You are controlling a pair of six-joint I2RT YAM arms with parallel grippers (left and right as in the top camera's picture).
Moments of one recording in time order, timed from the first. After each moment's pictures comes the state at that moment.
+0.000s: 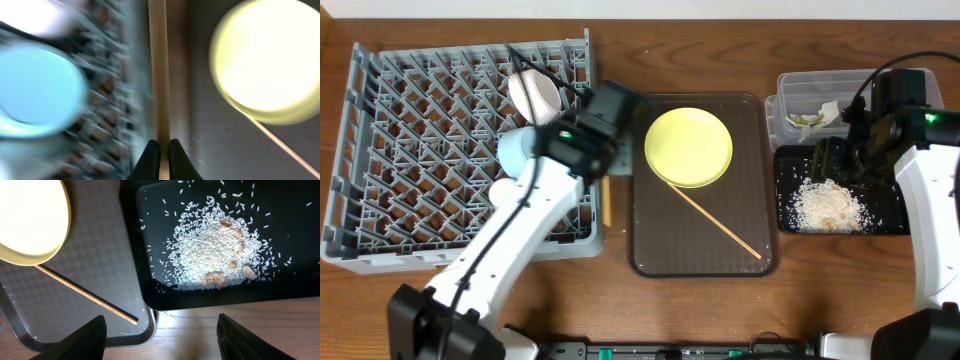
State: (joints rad) left arm -0.44 1.56 1.36 -0.94 -0.22 -0.40; right arm -0.11 1.53 1.40 -1.27 -0.11 0.13
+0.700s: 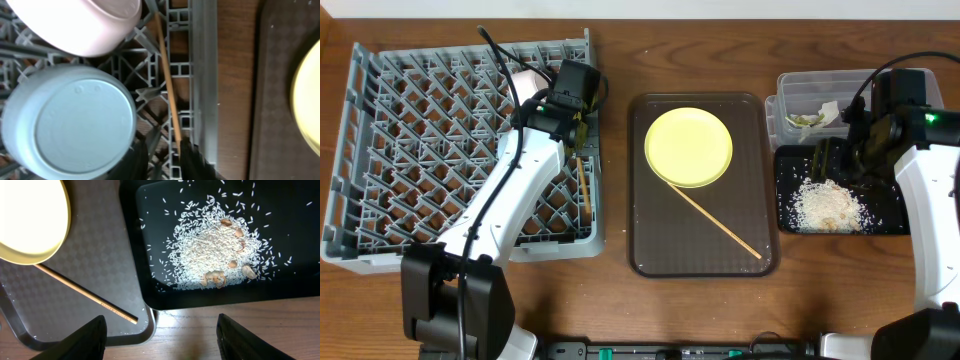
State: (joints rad) left arm -0.29 1.69 1.36 -0.87 -0.22 -0.29; right arm -0.11 1.53 1.40 -1.27 -0.11 0.13
